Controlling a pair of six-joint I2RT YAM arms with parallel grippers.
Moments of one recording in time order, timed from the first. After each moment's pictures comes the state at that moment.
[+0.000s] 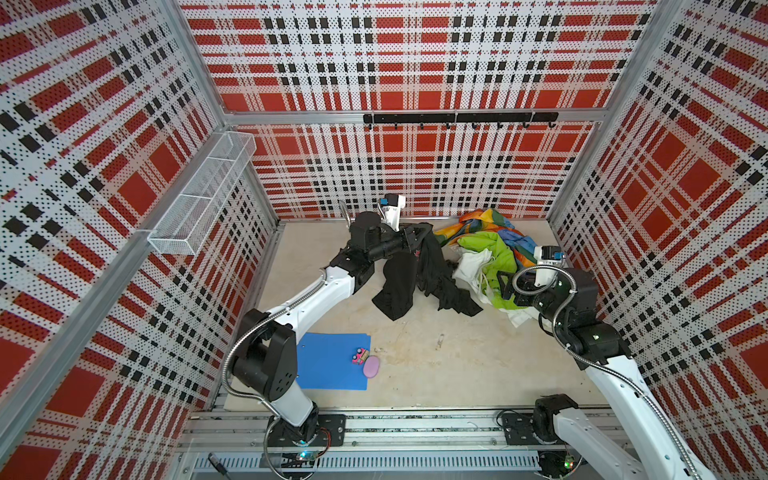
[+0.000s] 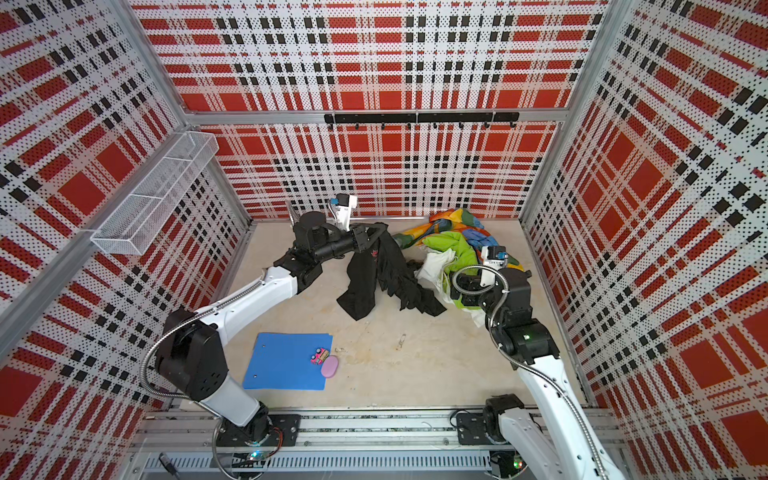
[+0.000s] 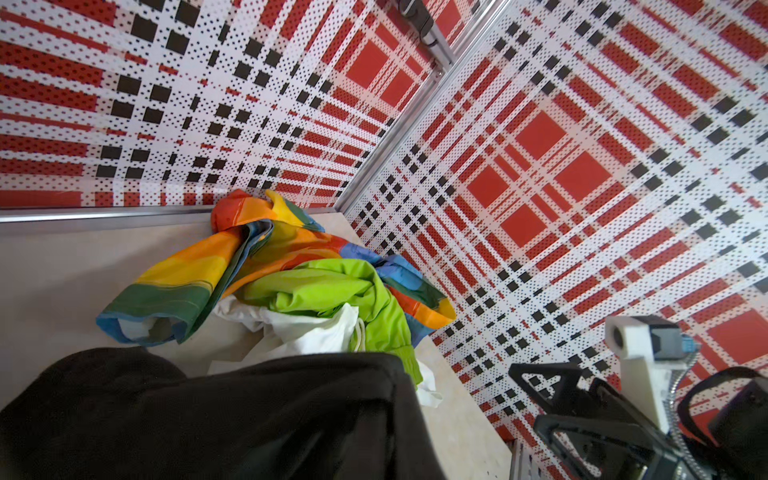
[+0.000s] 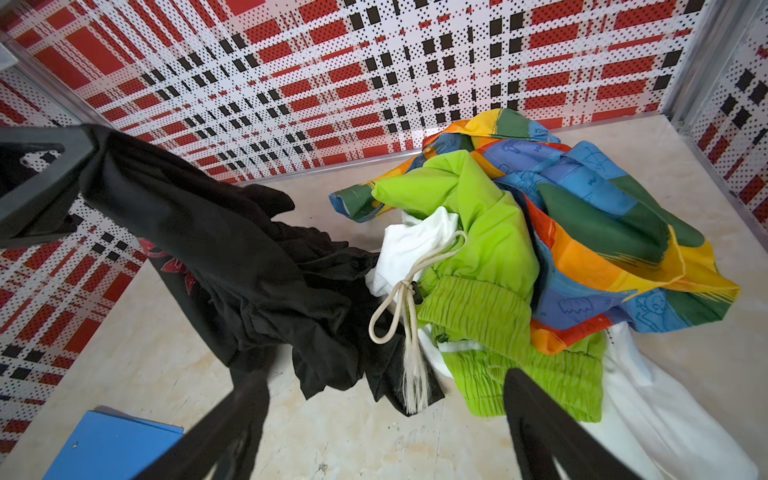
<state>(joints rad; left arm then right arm) -0.48 1.63 1.31 0.26 0.51 -0.62 0.20 0.80 0.82 -0.41 -0.10 0.28</state>
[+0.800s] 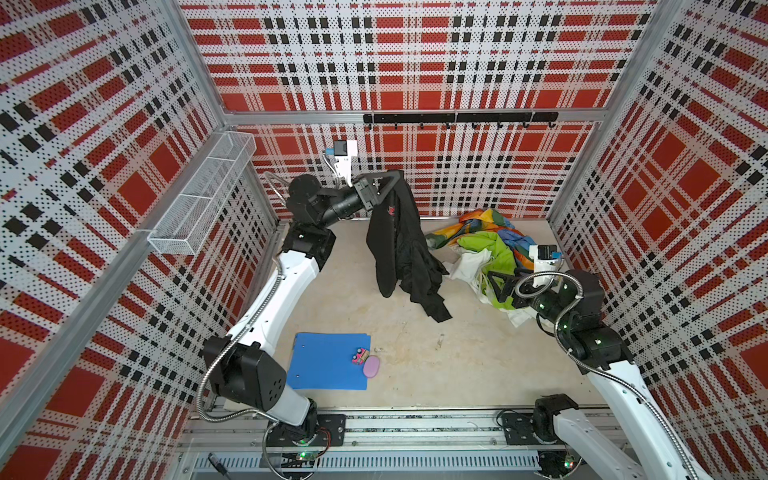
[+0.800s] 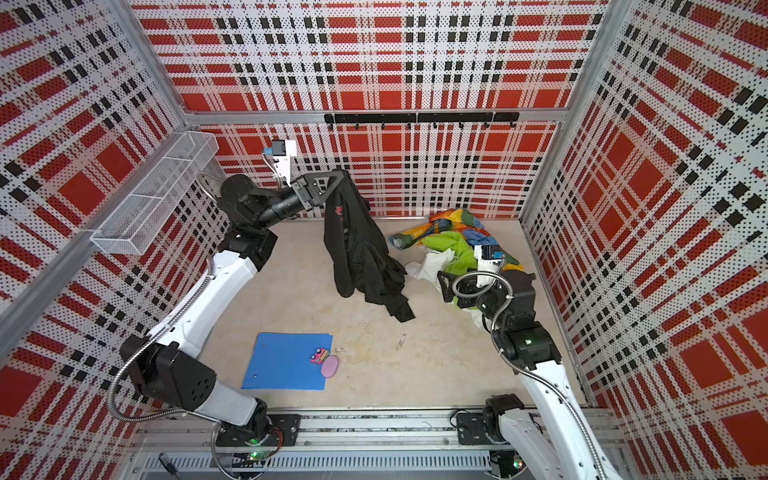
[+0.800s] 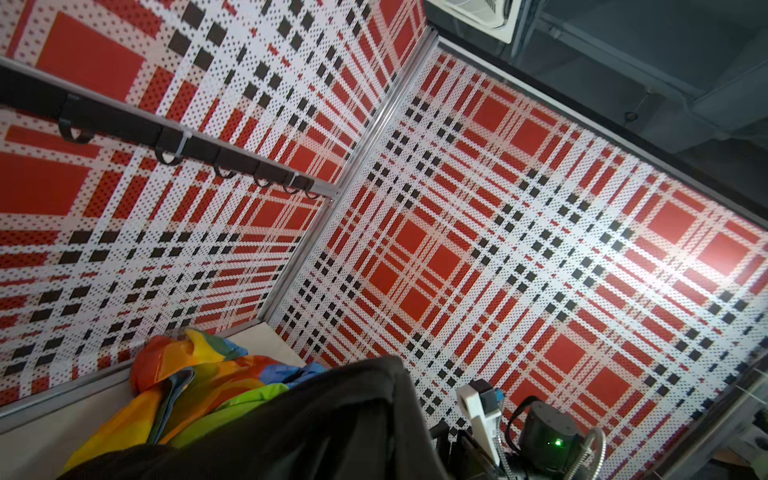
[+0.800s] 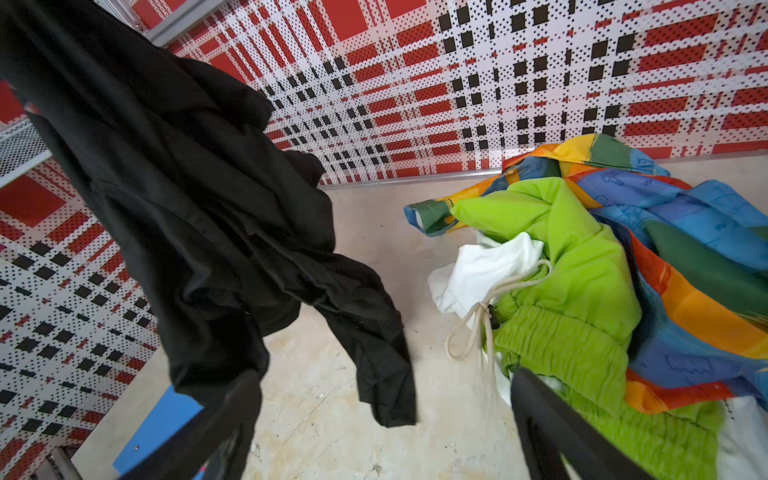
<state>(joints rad) -0.25 1.54 1.59 0.37 0.82 -0.88 0.20 0.77 0.81 -0.33 -0.29 0.29</state>
